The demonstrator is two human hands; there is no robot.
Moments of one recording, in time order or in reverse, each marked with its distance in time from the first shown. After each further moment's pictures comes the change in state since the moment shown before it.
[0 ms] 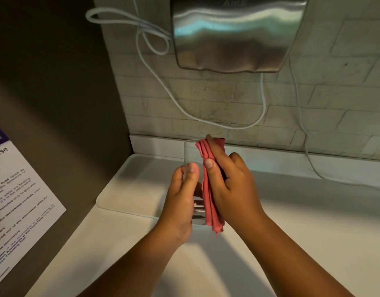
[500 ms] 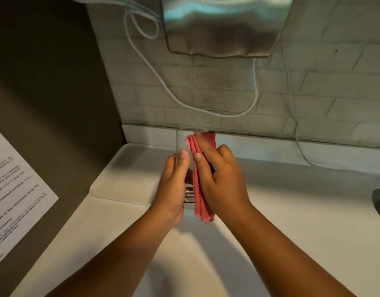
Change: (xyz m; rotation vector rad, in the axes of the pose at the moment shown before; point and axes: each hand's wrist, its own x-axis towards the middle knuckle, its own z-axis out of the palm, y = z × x) left_hand -0.001 0.003 0.003 0.044 0.048 -0.027; right_hand -0.015 0.000 0.005 -0.043 -0.002 -0.001
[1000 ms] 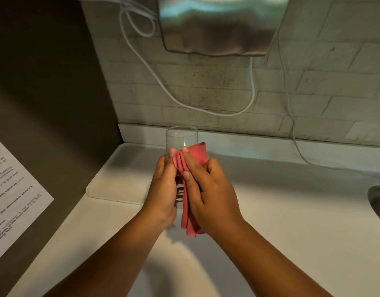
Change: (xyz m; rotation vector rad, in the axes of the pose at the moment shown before) left_hand 0.001 -0.001 -0.010 -0.028 0.034 -0.029; right_hand -0.029 -0.010 0.008 -0.078 -0.078 -0.089
